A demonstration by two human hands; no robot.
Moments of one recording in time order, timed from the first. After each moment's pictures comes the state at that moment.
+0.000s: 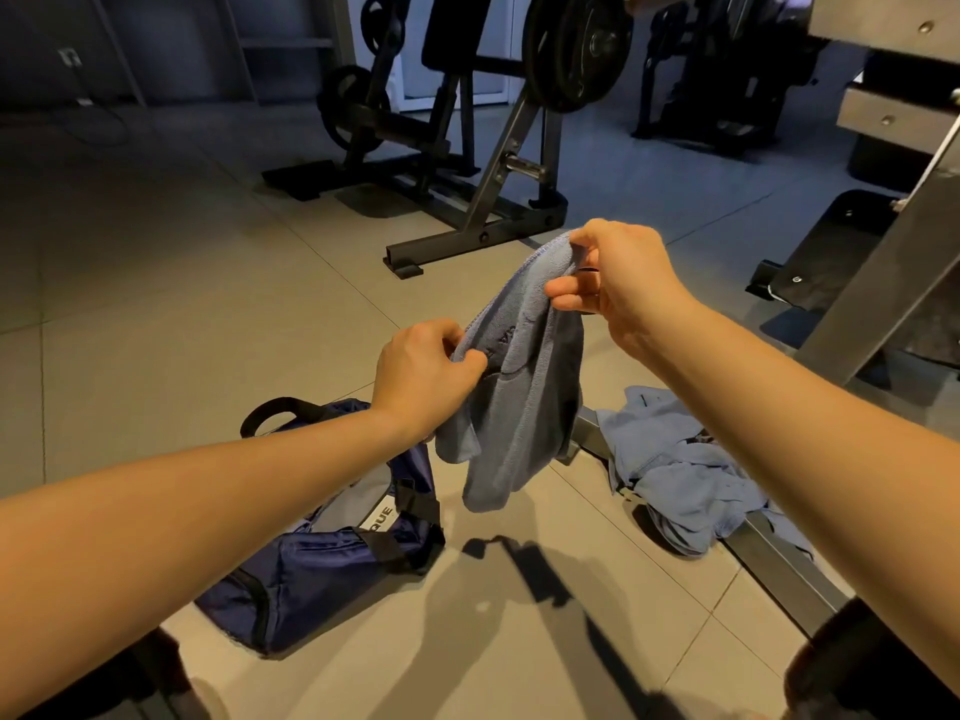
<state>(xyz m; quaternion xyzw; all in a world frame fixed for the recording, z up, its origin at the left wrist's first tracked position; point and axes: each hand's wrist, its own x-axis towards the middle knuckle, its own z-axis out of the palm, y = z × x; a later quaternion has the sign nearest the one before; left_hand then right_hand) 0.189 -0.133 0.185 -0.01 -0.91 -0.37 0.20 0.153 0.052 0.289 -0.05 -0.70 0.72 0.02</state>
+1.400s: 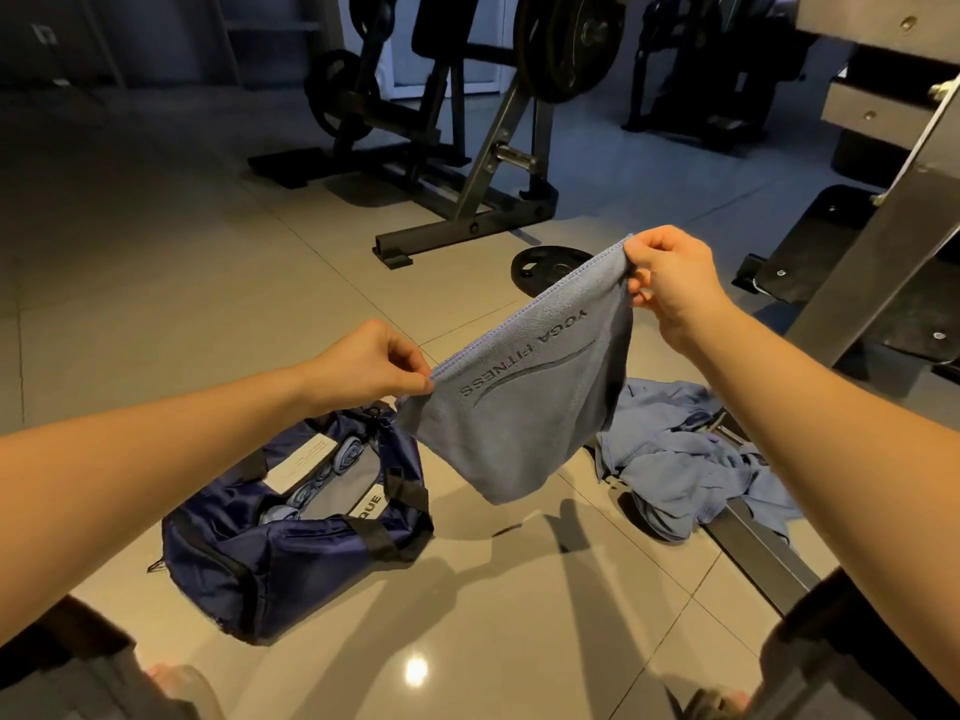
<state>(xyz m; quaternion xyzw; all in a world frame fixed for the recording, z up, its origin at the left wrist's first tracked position) 0.184 -0.194 0.195 -0.12 -0.90 -0.40 -0.08 0.114 0.131 0.249 -0.03 -0.76 0.64 0.11</state>
